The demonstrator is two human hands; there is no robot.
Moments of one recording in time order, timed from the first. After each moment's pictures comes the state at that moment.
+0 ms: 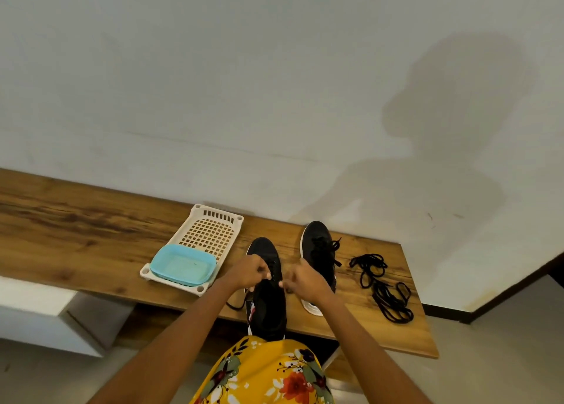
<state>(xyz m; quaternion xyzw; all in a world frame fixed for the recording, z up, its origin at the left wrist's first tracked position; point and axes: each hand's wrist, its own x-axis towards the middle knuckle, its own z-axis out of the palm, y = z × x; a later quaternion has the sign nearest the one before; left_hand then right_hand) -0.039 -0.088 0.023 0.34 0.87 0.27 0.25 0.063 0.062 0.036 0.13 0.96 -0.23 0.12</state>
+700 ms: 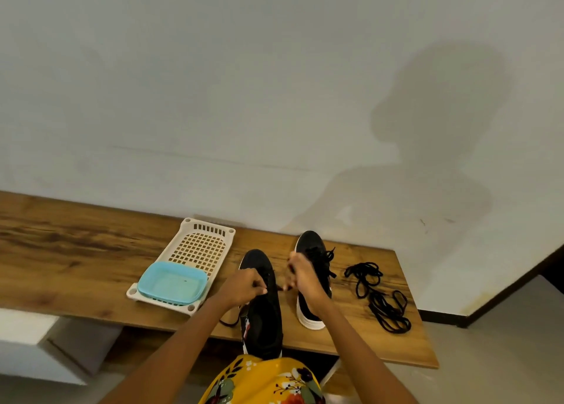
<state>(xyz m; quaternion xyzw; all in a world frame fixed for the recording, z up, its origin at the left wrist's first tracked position) -0.042 -0.082 0.012 0.37 0.87 0.26 0.21 0.057 0.058 0.059 0.23 0.68 -0.69 -0.06</state>
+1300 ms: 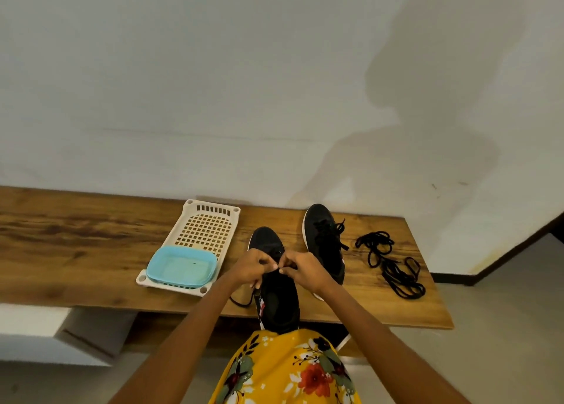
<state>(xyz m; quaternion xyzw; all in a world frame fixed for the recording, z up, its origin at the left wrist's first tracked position) -0.047 -0.087 0.008 0.30 0.80 0.39 0.34 0.053 0.060 0.012 0.06 0.93 -0.37 0.00</state>
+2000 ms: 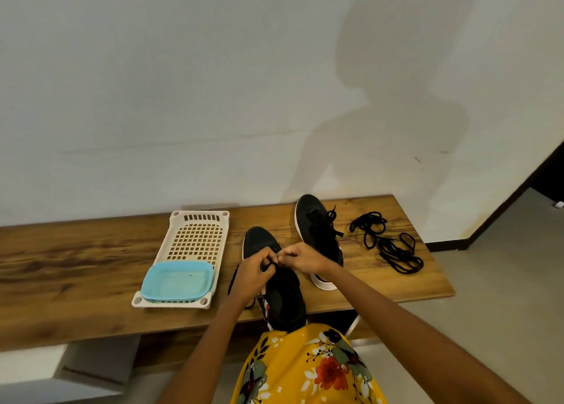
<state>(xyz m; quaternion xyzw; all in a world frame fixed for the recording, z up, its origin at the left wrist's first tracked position) -0.031 -0.085 -0.011 0.36 0.82 0.42 0.17 0.039 0.071 0.006 0.14 0.82 -0.55 0.08</state>
